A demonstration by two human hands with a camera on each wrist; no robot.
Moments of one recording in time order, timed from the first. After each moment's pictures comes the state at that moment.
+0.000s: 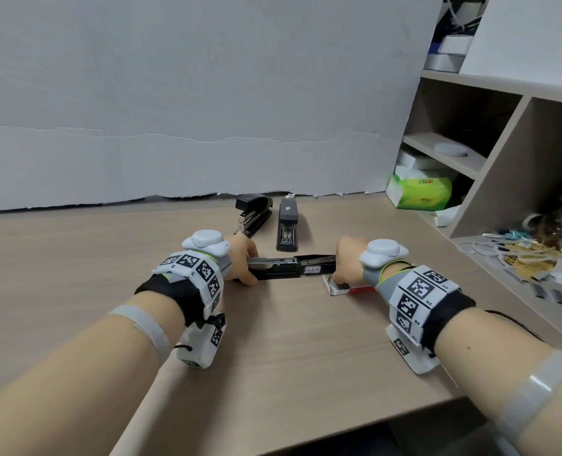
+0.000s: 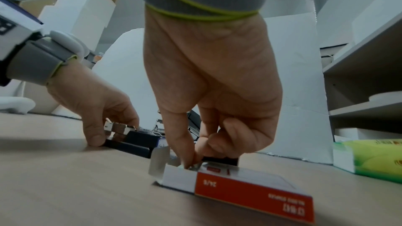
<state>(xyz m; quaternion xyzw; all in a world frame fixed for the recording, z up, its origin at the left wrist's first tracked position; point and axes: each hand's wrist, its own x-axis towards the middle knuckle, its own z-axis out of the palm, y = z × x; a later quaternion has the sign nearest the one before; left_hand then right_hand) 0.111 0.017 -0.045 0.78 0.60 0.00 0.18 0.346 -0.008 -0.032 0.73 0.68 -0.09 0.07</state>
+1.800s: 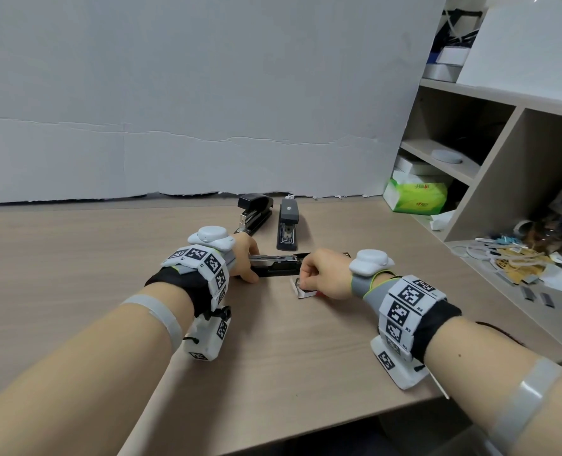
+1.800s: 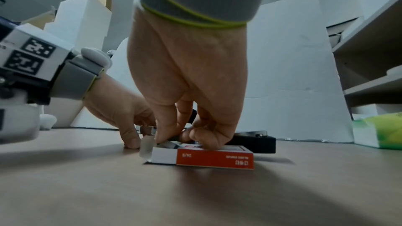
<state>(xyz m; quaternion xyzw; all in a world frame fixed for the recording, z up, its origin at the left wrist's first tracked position) 0.111 0.015 -0.042 0.78 0.59 -0.02 0.19 0.317 -0.033 -0.037 0.60 0.77 -0.20 -0.02</state>
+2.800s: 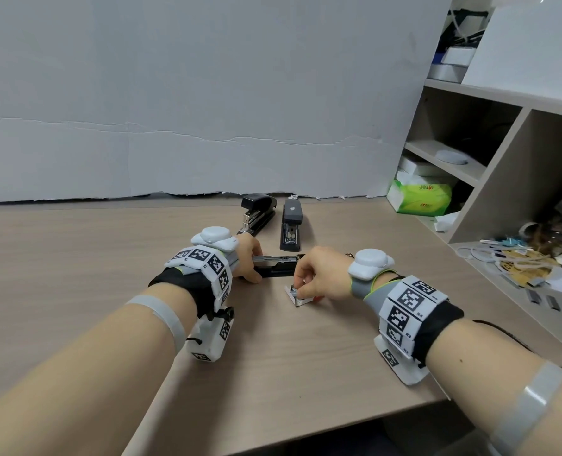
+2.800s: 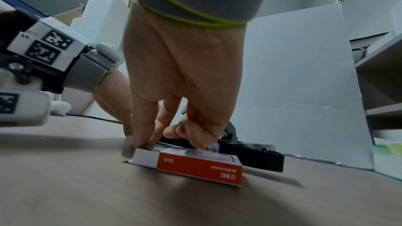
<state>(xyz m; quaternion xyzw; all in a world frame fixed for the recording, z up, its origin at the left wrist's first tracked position) 0.109 0.020 -0.047 0.79 0.59 -0.02 0.19 0.306 -0.037 -0.030 0.55 0.82 -0.18 -0.03</state>
